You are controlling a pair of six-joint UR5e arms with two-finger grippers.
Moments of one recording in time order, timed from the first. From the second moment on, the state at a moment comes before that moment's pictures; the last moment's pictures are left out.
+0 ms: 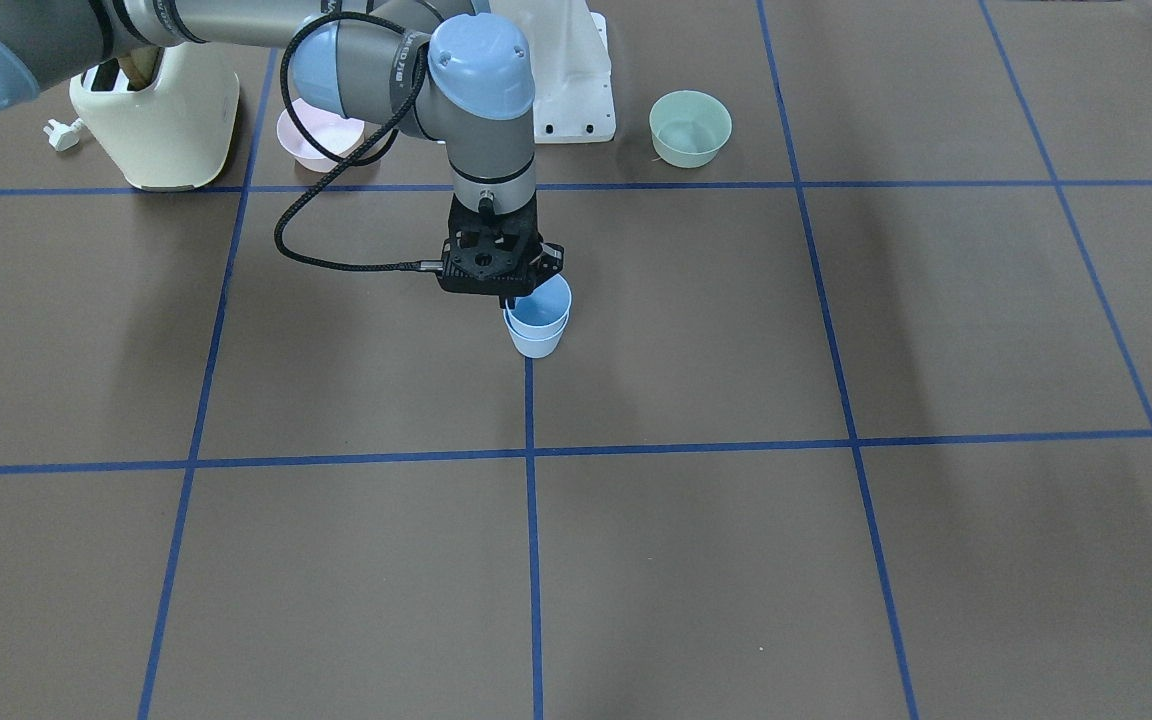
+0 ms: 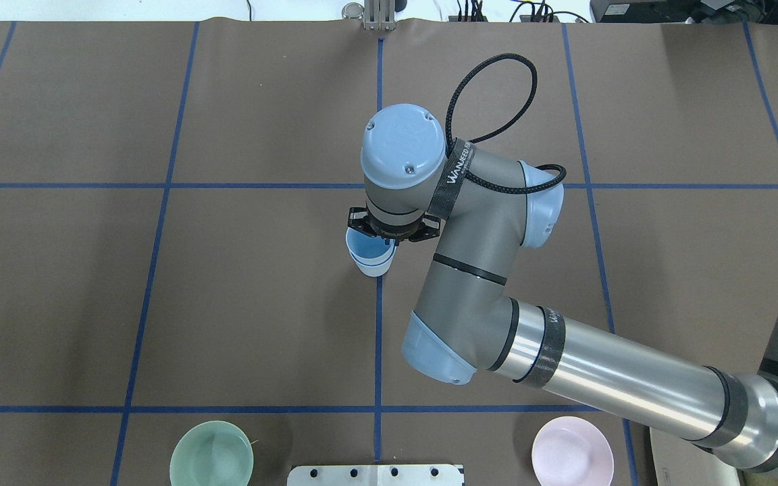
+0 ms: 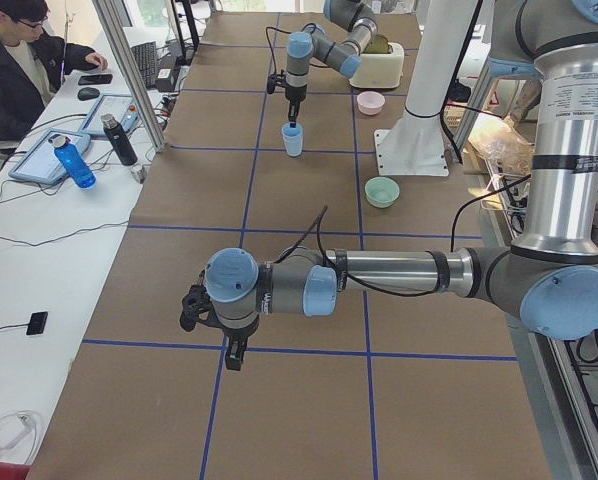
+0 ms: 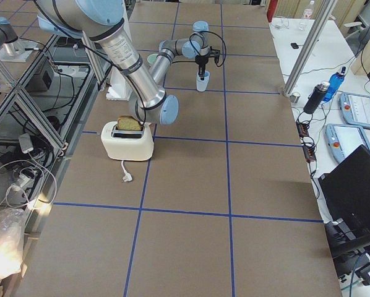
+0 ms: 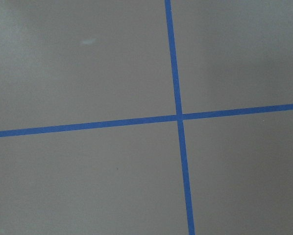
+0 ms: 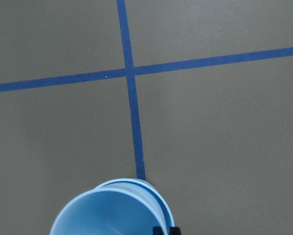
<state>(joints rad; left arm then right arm) -1.64 -1.59 -1.55 -1.63 -2.40 0.11 0.52 -0.74 1.60 -1.67 1.84 1.32</state>
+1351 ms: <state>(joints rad) -1.64 -1.59 -1.60 -1.65 -2.39 -0.06 1.22 -1.13 1.66 -1.68 2.24 0.39</state>
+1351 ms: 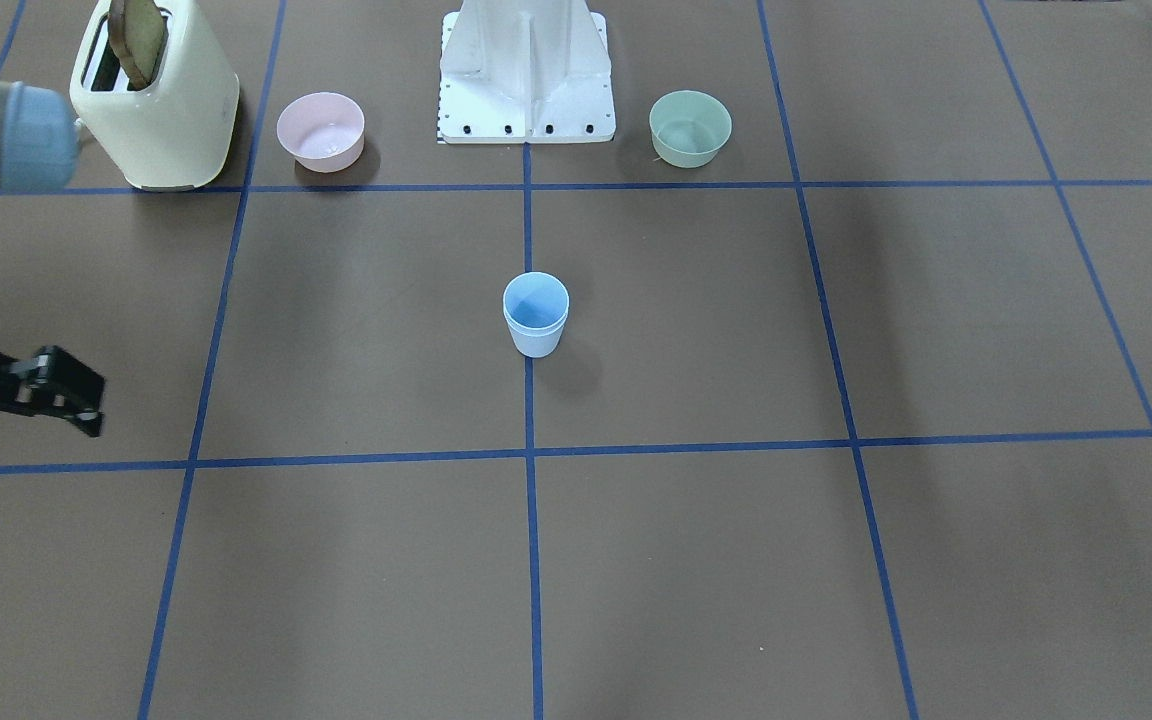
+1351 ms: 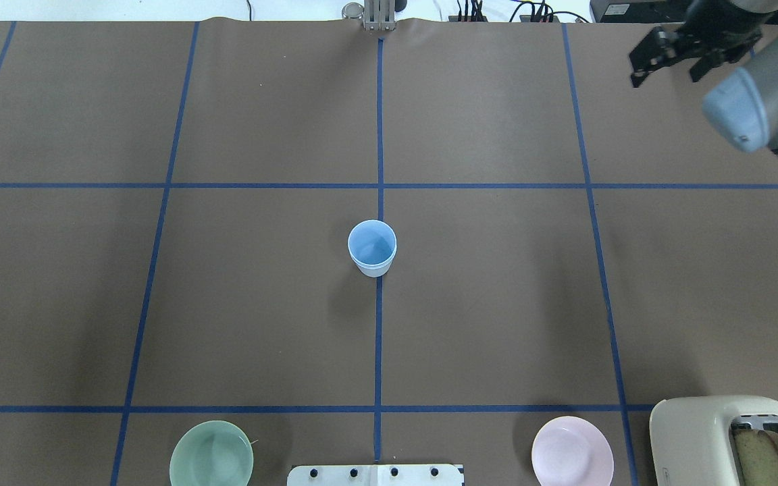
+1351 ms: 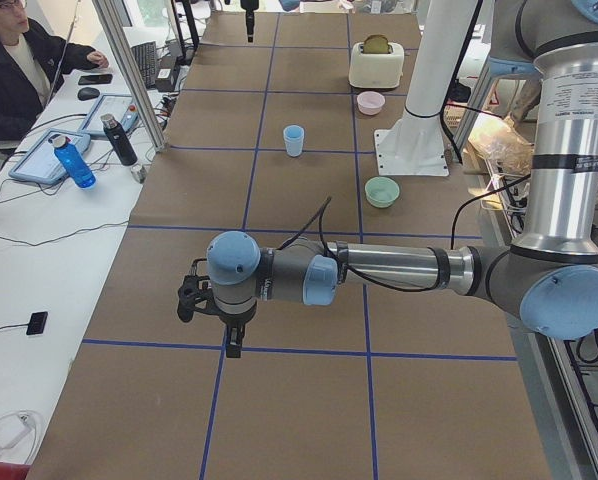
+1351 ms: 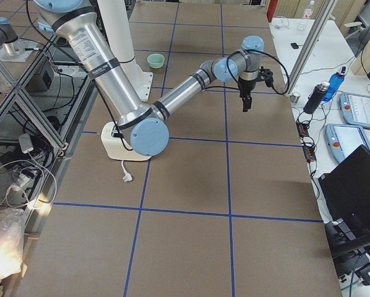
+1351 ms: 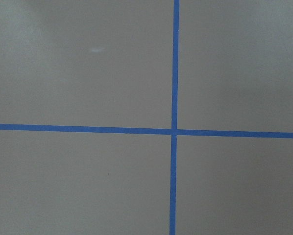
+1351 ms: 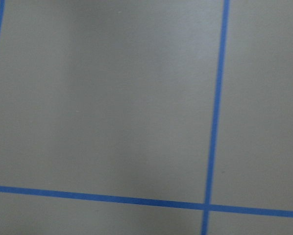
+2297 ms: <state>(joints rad) -1.61 -1.52 -1.68 -1.64 -2.38 0.06 1.52 -1.61 1.66 -1.67 2.20 -0.09</state>
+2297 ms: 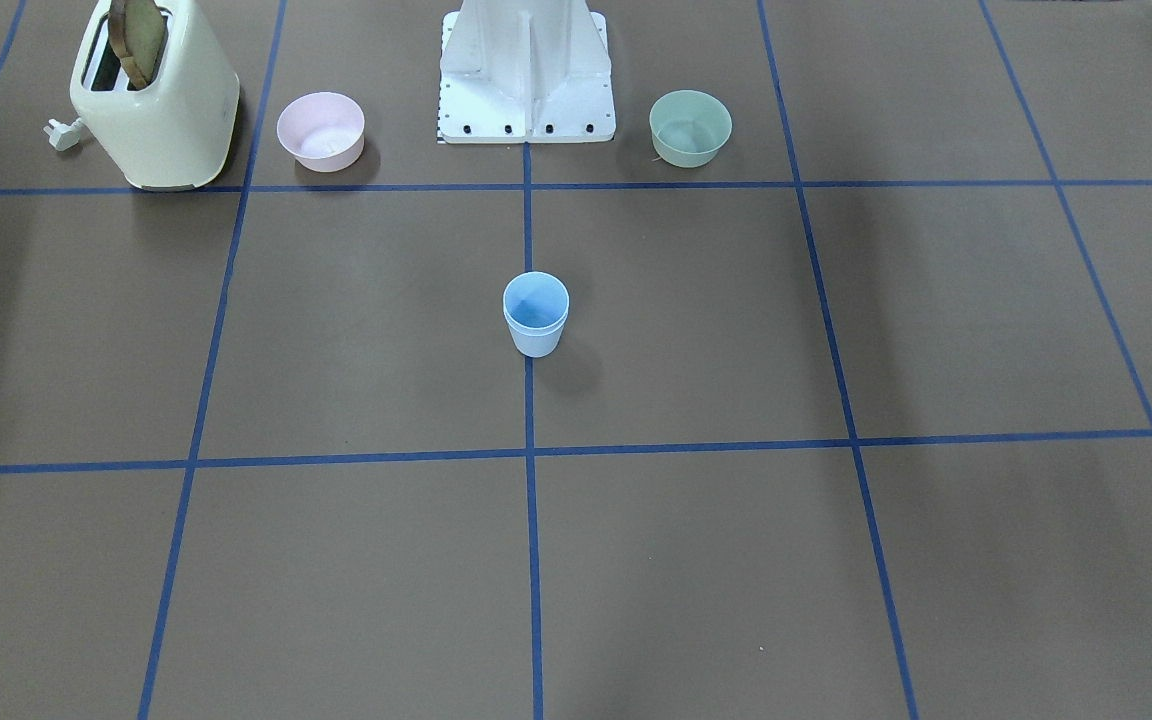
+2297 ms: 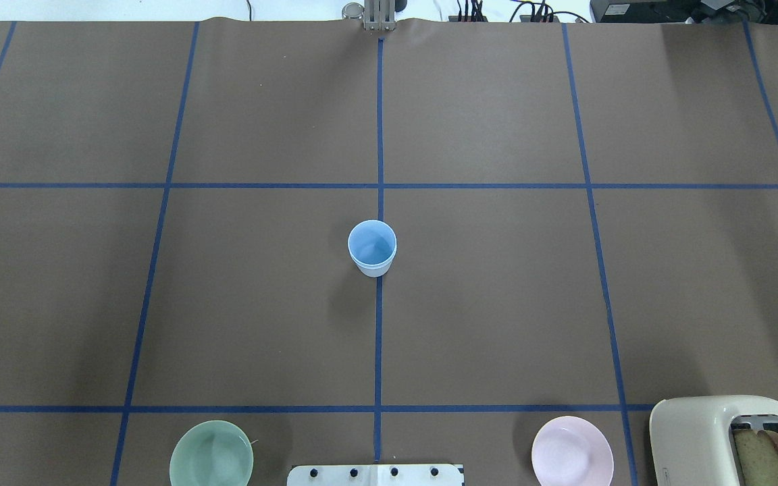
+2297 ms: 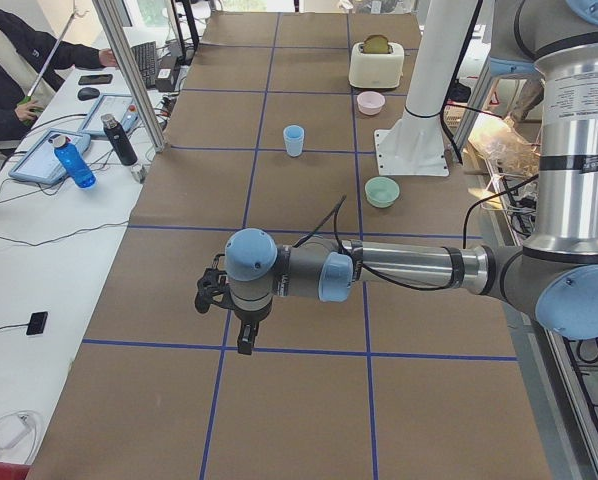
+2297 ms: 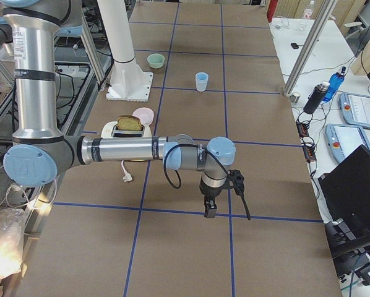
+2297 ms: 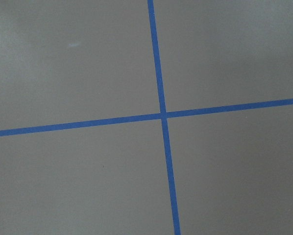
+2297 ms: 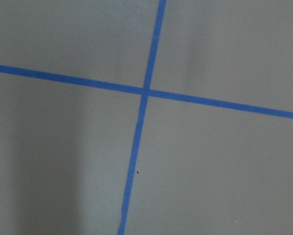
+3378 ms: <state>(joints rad) -1.62 -1.49 -1.68 -1.65 -2.37 0.06 1.54 -1.61 1.66 -1.66 2.20 -0.08</state>
